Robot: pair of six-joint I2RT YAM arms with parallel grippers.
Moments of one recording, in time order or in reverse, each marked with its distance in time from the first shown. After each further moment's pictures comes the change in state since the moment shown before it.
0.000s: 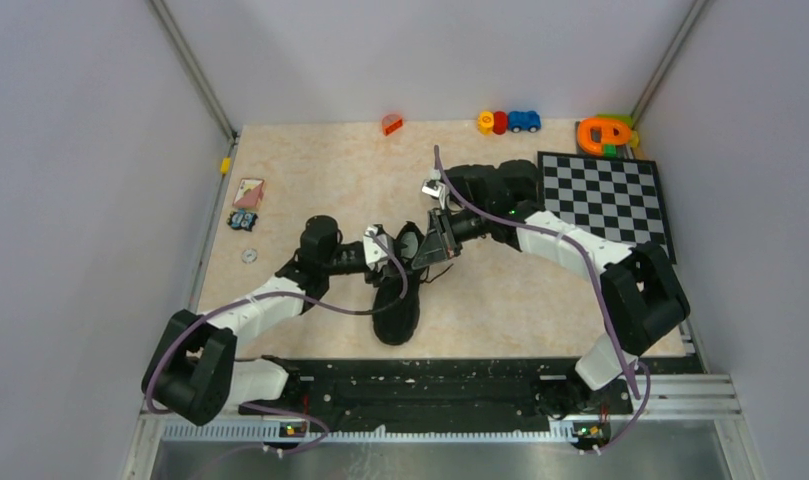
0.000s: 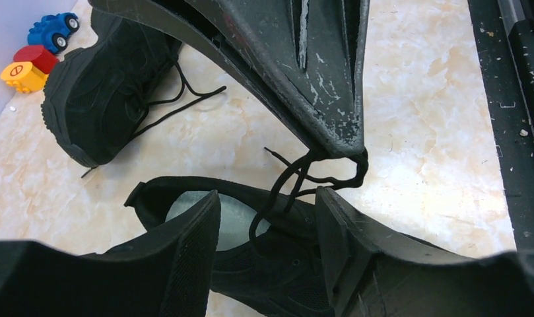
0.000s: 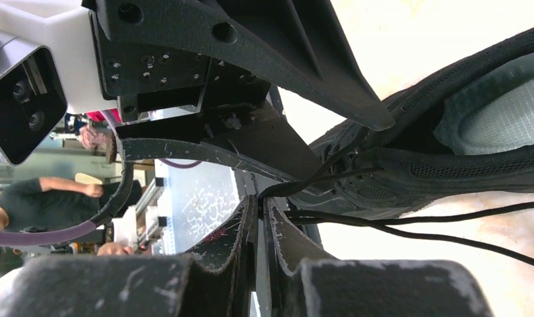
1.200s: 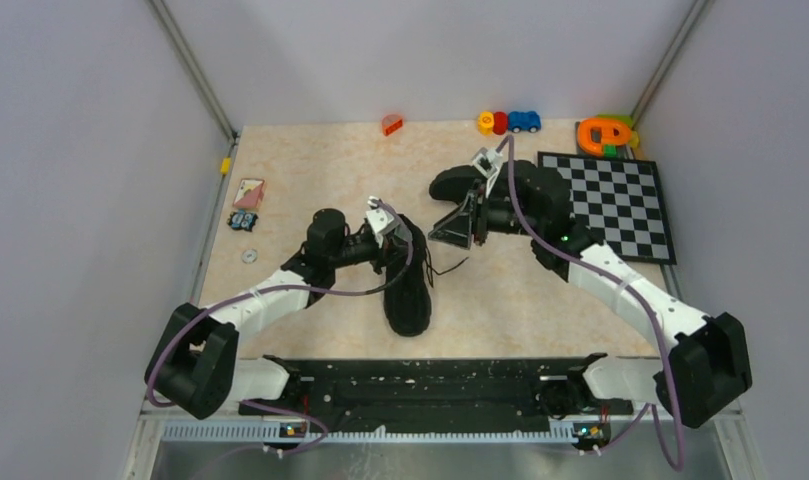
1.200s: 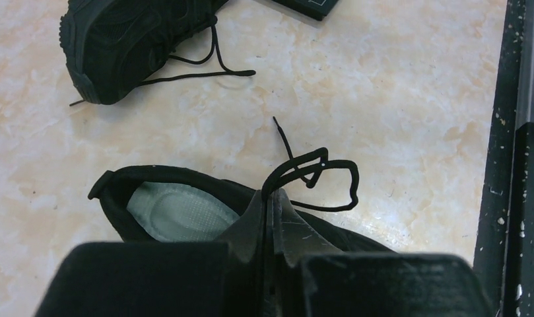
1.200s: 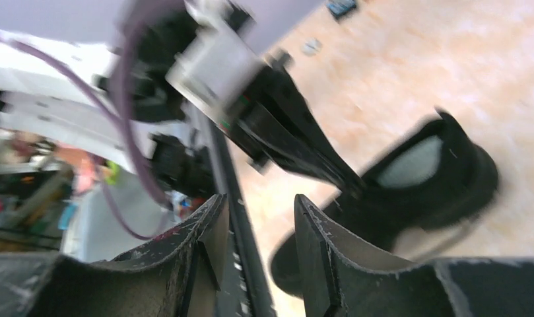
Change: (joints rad) left arm -0.039 0.045 0.080 -0.016 -0.214 -0.332; right arm -0.061 -0.371 -0.160 0.329 0.184 0.094
